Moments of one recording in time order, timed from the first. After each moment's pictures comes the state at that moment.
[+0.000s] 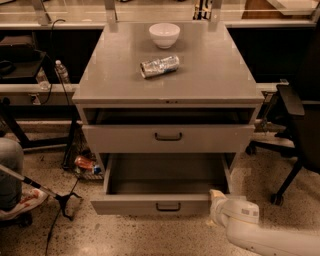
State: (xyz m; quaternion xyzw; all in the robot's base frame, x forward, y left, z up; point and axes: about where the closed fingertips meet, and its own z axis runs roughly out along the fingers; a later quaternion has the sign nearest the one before) arm 0.510 -0.216 0.399 -0.61 0.73 -0.16 0.26
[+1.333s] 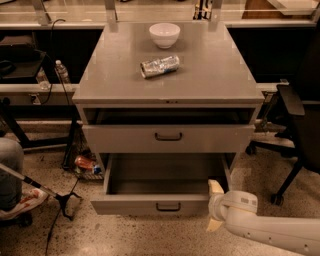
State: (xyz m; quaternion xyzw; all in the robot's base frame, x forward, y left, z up) arm 0.522 -0.210 0.390 -0.64 0.72 -0.13 0.25
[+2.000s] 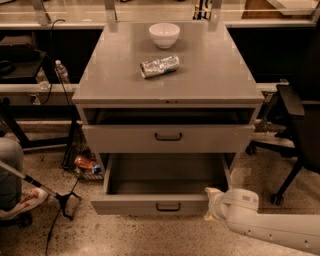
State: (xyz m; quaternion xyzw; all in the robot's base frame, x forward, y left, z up) arm 0.522 -0.203 0.394 -0.66 0.70 -0.12 0.25
